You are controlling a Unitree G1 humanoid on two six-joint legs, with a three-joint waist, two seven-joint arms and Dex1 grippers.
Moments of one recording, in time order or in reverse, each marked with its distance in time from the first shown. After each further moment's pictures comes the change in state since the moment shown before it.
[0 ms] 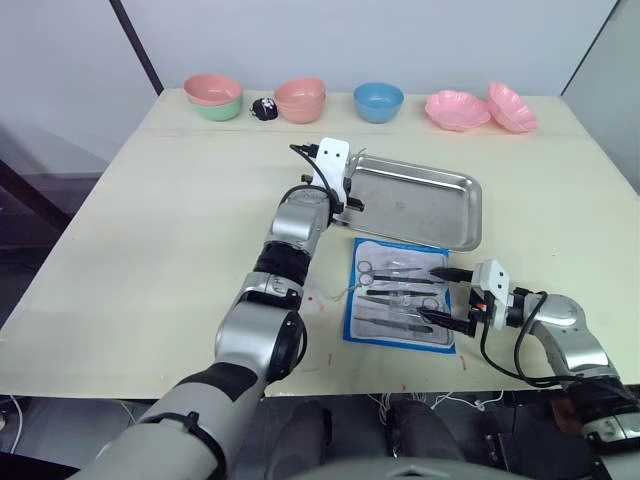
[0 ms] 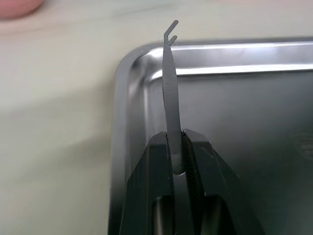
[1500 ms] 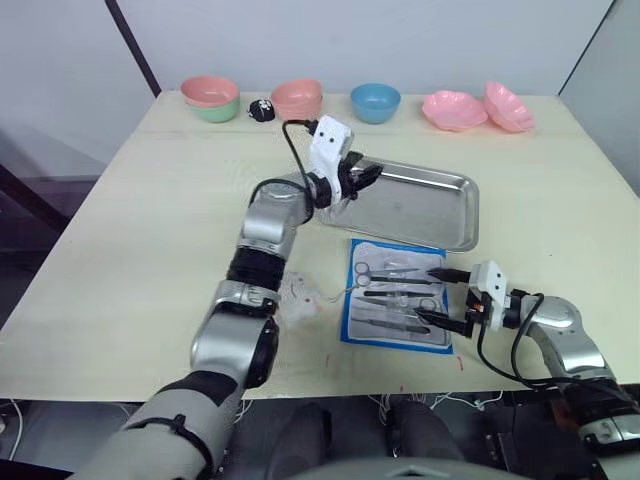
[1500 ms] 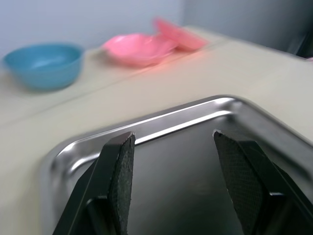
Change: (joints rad) left arm 0.085 0.179 -0.068 -0.217 -0.167 -0.210 -0.645; right arm 0.005 0.017 0.003 -0.001 0.000 0.000 -0.010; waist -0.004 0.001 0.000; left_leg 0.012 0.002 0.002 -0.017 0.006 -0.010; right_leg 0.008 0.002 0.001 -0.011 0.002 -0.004
